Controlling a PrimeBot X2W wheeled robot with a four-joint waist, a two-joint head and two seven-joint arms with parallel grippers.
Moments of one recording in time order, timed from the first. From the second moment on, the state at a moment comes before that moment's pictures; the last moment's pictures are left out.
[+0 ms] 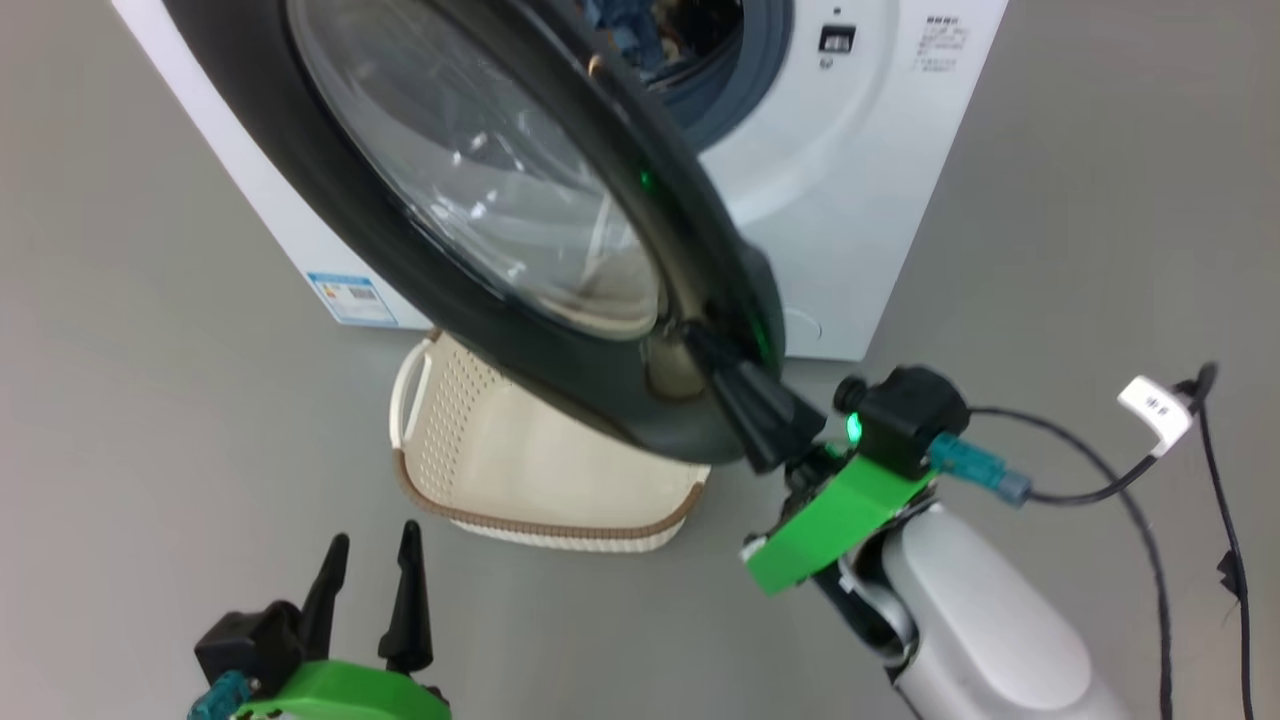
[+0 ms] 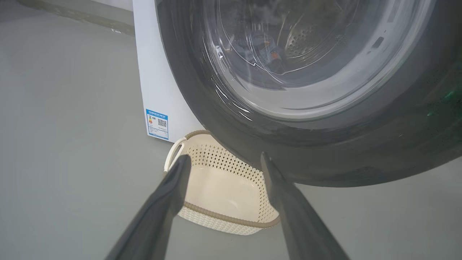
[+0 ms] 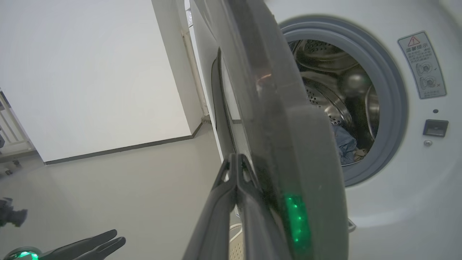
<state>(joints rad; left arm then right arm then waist) -0.08 0.04 -0.18 0.26 -0.45 -0.03 -0.25 -0.50 -0.07 0.48 0.29 0.38 0.13 -0.26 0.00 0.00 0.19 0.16</state>
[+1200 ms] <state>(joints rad) -0.22 0.04 -0.37 0.05 -0.42 0.09 -0.26 -1.08 -0.32 0.40 0.26 0.38 0.13 -0.26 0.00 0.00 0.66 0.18</state>
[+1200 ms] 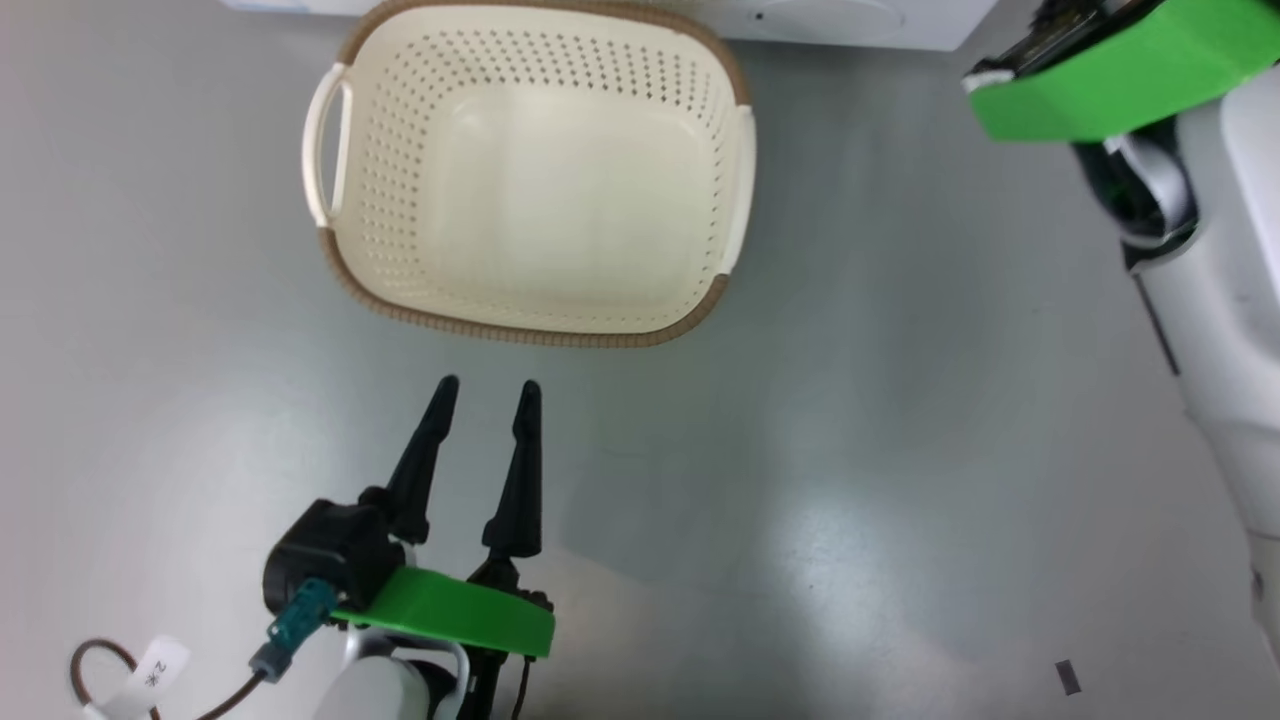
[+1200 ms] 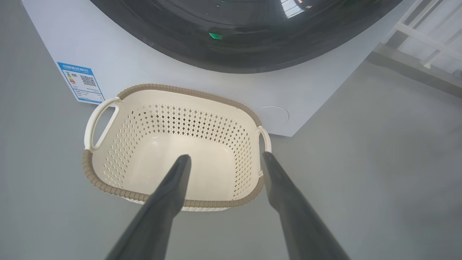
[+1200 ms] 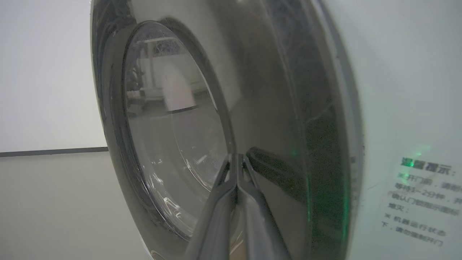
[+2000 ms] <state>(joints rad) -0.25 0.04 -0.37 0.04 -0.48 0.11 -0.26 -1.06 -0.36 0.33 0.32 0.32 0.14 -0.27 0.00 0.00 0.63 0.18</state>
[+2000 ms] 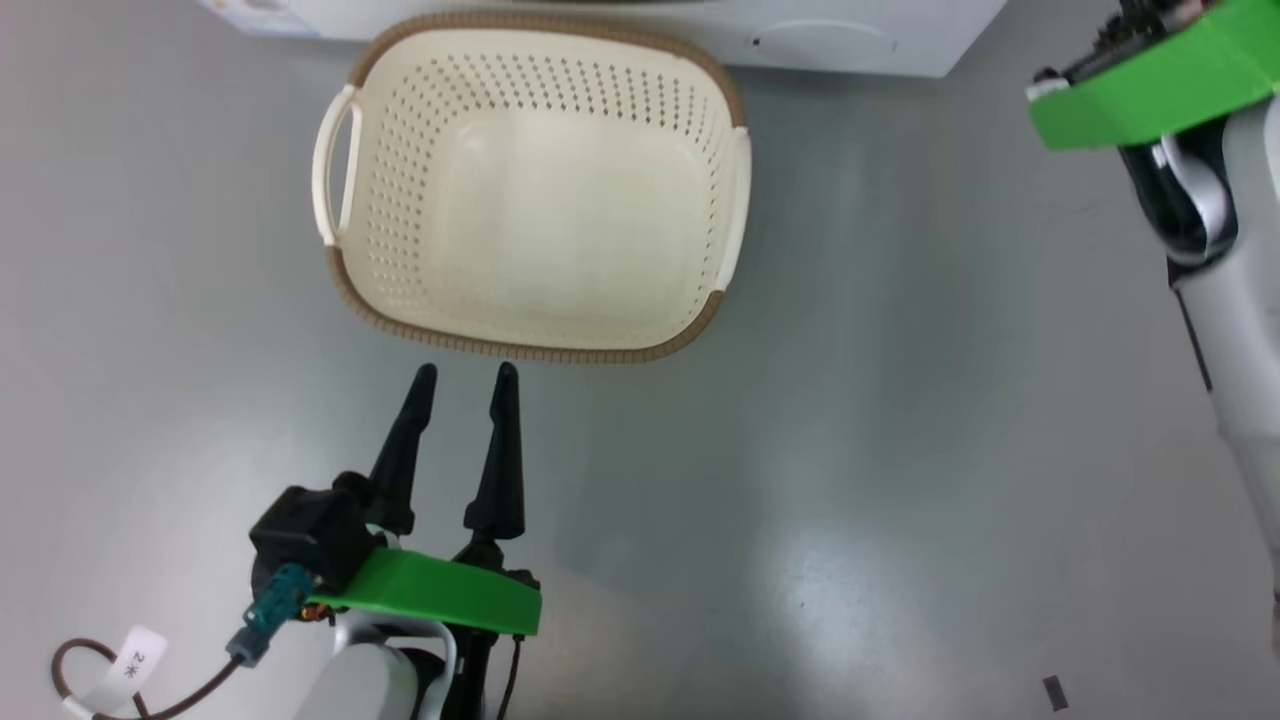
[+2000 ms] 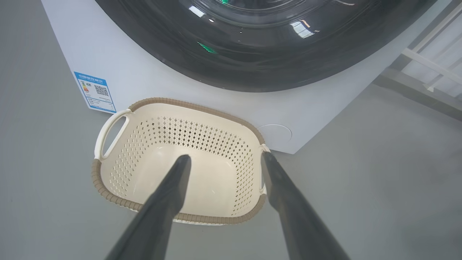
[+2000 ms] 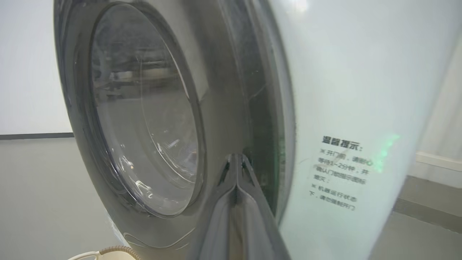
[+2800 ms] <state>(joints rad) -0.04 0.04 -0.22 0.19 -0.43 0.04 -0.26 -0.38 -0.28 0.25 0.12 0.32 0.14 -0.26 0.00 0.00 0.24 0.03</state>
